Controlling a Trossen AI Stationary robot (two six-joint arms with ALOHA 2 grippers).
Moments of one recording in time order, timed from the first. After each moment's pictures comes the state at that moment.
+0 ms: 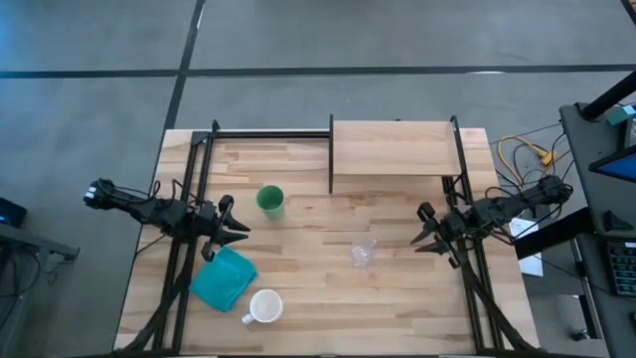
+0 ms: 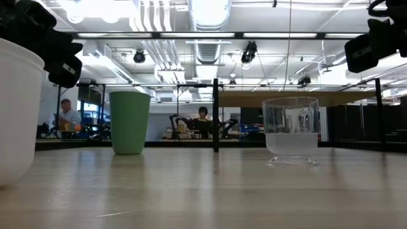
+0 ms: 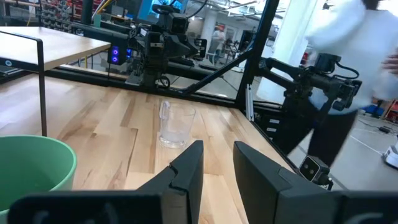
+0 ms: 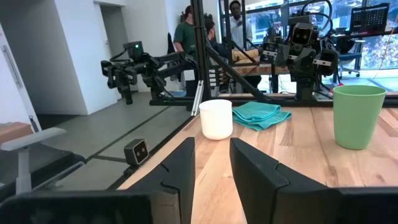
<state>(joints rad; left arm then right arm) -0.32 0.10 0.01 0.04 -0.14 -0.25 0.38 0.08 0.01 0.11 -0.05 0.12</state>
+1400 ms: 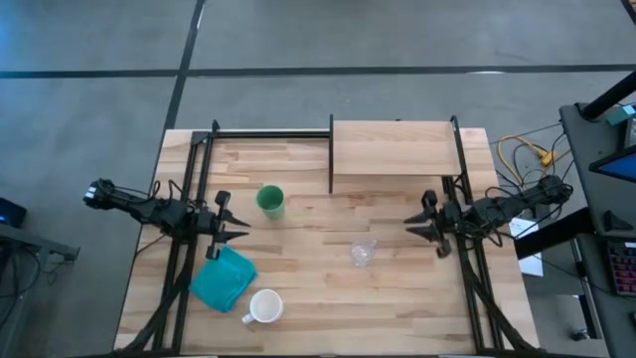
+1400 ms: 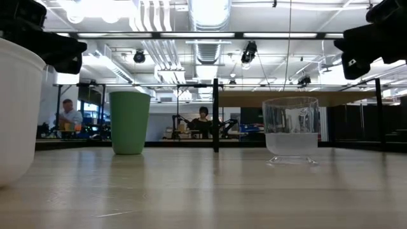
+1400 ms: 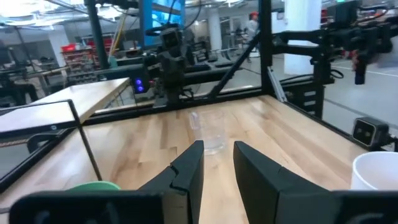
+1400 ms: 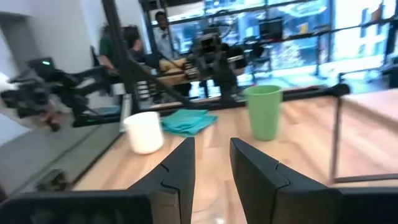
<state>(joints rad) -0.32 0.10 0.01 0.05 -0.19 0.11 0.38 0.08 0.01 0.11 0.29 0.13</state>
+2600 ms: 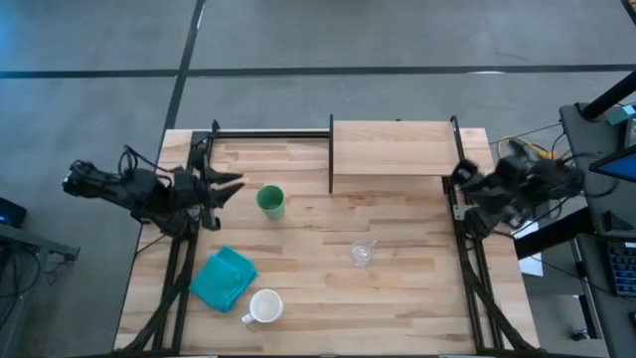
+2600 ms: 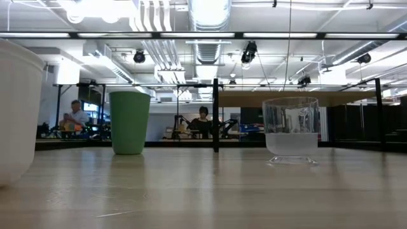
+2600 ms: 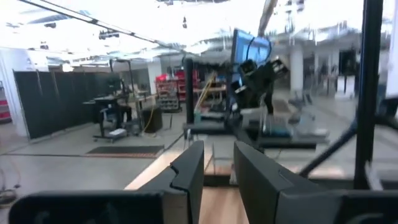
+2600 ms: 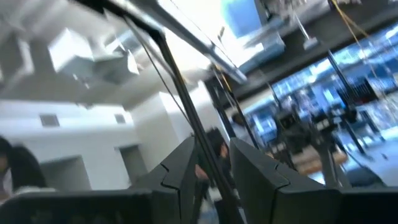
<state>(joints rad) -0.32 0.65 0.69 0.15 -0.54 0.16 0.38 0.29 0.61 0.24 0.10 0.39</state>
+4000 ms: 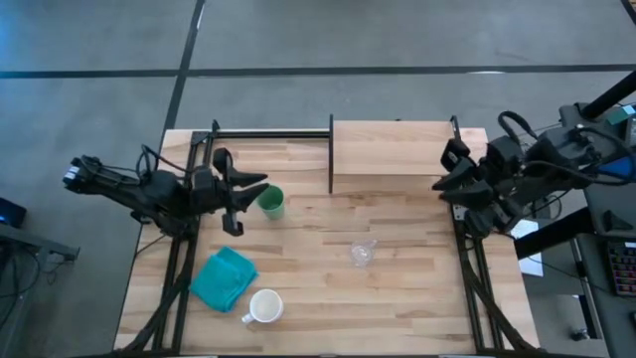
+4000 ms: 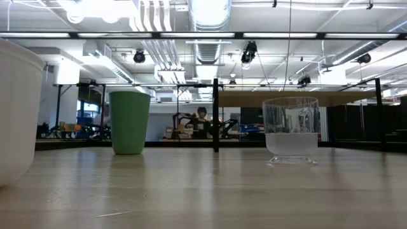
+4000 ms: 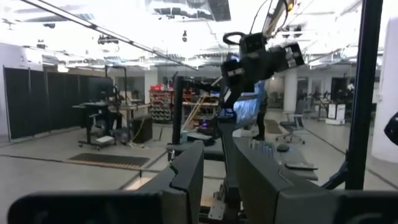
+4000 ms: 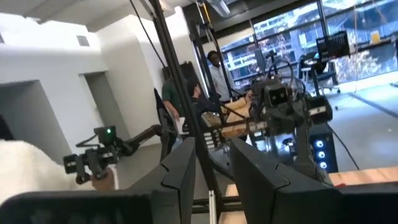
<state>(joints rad) -0.32 0.86 0.86 0.35 -0.53 0.12 0.38 0.92 1.40 -0.31 0.08 0.30</state>
